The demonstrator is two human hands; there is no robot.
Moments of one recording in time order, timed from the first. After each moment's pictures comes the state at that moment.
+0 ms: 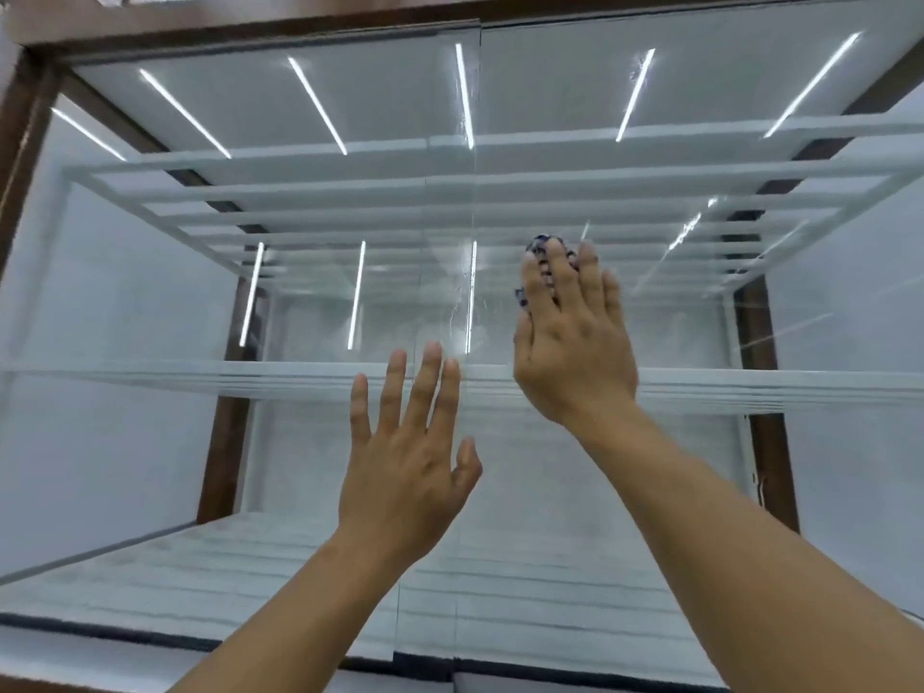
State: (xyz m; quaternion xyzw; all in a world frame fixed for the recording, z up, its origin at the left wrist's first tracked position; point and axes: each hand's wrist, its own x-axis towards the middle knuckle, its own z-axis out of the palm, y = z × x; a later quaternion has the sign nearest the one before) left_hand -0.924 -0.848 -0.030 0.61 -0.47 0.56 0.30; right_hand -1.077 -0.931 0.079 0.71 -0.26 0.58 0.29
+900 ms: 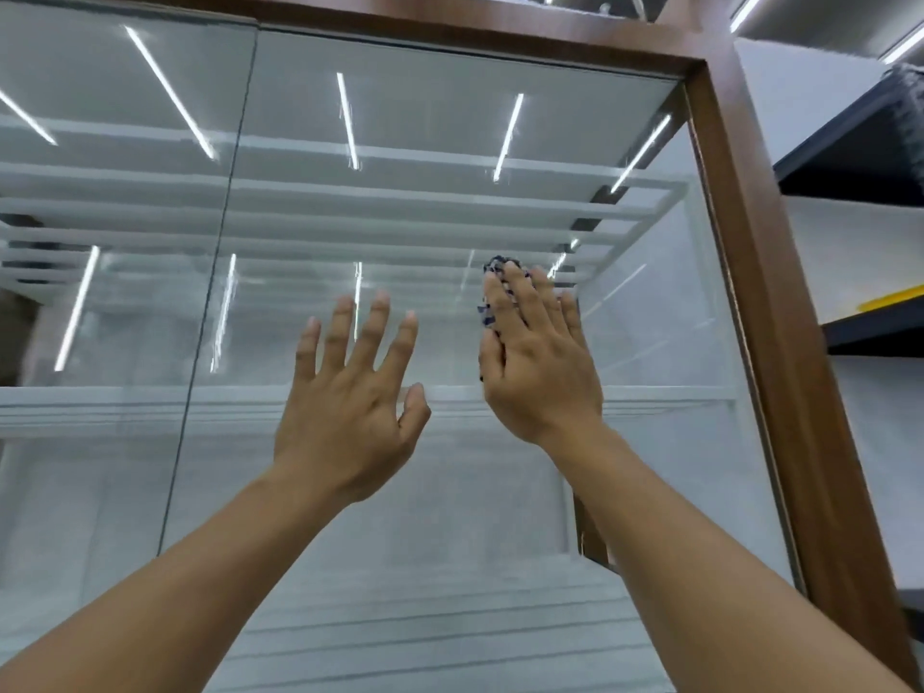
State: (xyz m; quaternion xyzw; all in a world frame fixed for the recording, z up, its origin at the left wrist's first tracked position) left_hand -1.072 -0.931 0.045 0.56 -0.54 0.53 0.34; right_hand -1.258 -1.007 0.083 0.70 -0.28 0.58 0.30
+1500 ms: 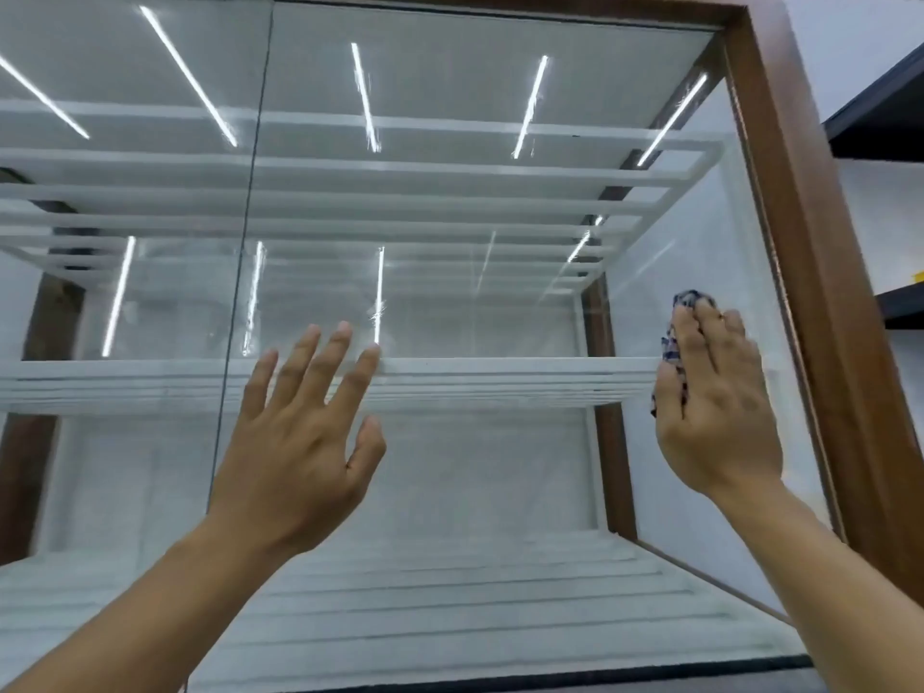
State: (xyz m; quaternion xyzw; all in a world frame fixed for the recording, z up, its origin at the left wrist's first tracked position) left_hand -1.030 -0.893 -0.008 0.55 -0.55 0.52 0.35; right_hand -1.363 -1.050 0.015 0.64 -0.36 0.63 0.25
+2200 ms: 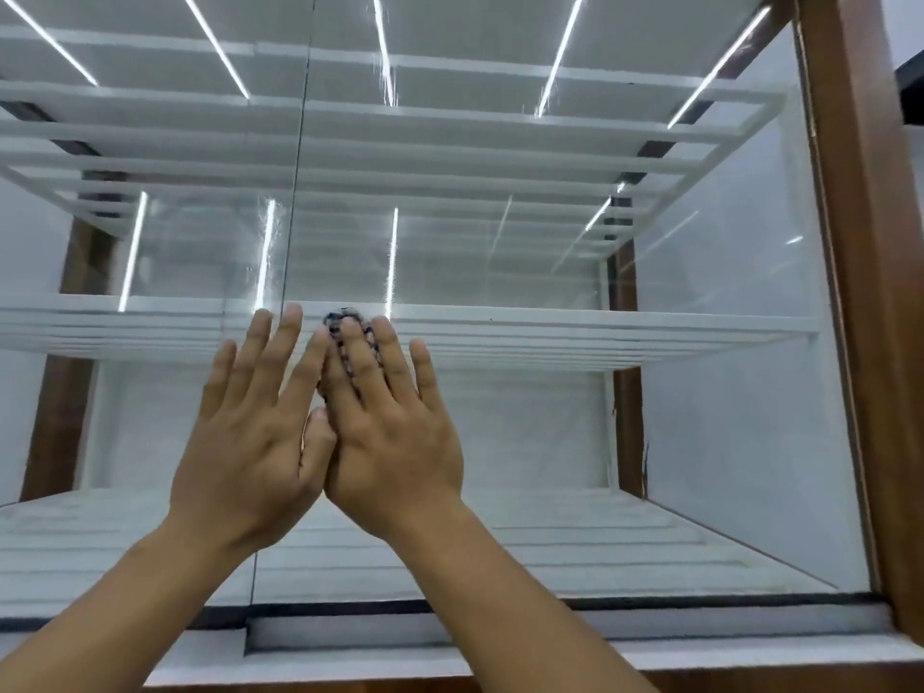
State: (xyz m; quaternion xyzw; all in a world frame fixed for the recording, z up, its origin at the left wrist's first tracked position) left_hand -0.974 -0.863 -0.057 0.55 -0.55 0.49 0.40; right_hand -1.090 -0.946 -0.052 0.74 -0.20 0.54 0.36
